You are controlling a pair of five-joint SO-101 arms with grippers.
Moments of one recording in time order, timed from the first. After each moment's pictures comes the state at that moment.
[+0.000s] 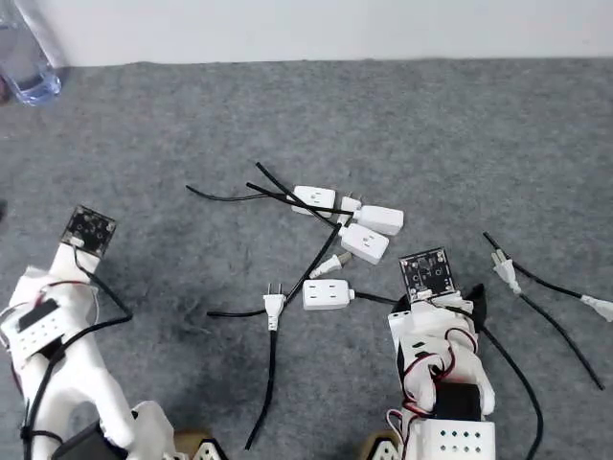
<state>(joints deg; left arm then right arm) -41.2 -22.5 62.7 28.1 -48.0 0.3 -97.4 96.0 53.9 16.0</state>
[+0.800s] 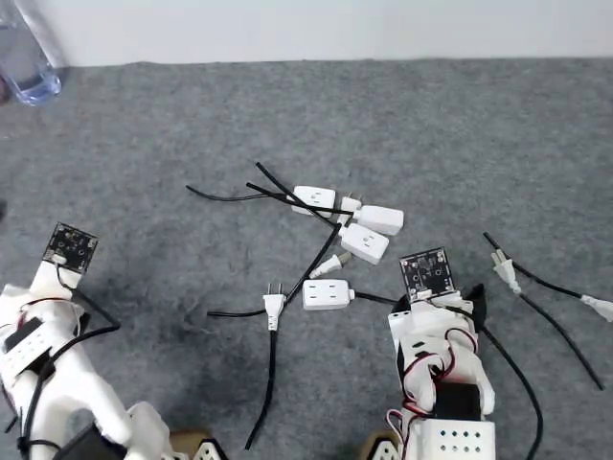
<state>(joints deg) -48.6 -22.5 65.1 23.0 -53.4 0.3 -97.4 96.0 53.9 16.0</state>
